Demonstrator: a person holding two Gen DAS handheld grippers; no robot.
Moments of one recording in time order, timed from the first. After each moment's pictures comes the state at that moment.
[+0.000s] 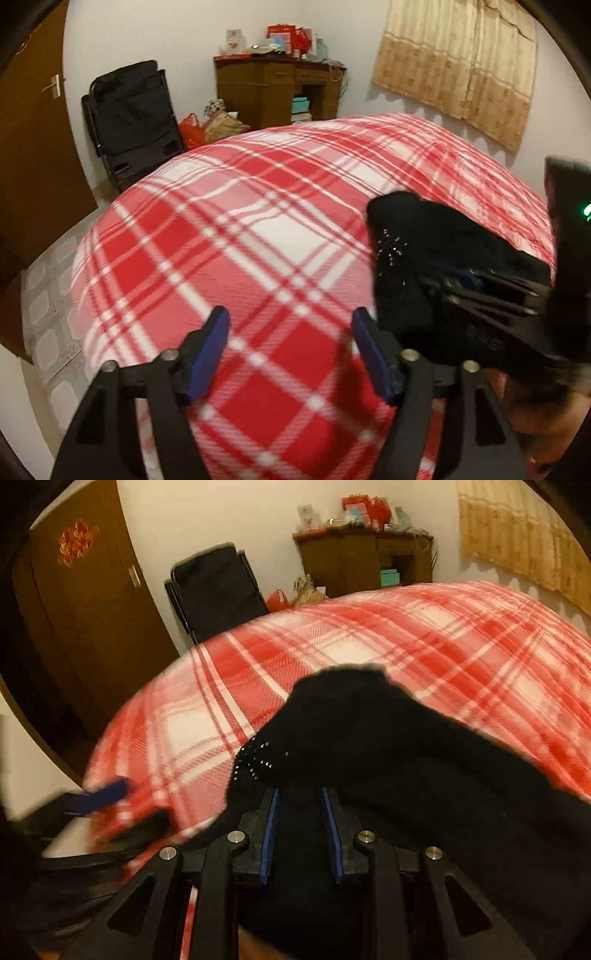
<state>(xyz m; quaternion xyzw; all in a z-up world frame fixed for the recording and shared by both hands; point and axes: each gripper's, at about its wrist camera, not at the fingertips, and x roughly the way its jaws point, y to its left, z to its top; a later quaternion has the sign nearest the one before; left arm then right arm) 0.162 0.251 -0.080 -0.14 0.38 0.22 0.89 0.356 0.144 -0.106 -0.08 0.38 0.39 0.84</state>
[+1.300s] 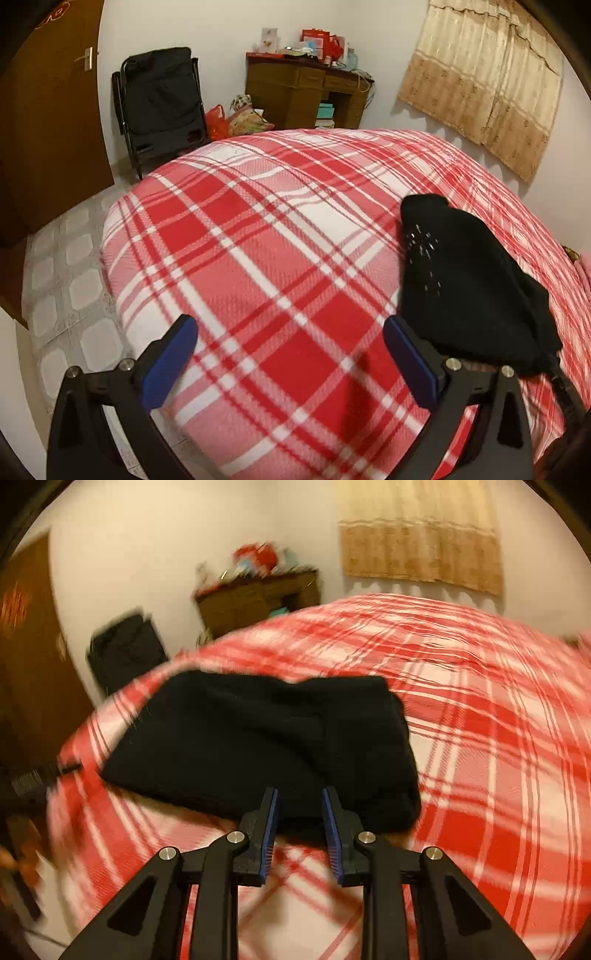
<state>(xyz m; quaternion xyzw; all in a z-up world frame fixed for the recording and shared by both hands) 0.131 0.251 -0.080 -0.18 0.36 0.25 0.88 0.260 -0.050 -0.085 0.06 0.33 0.22 0.92</state>
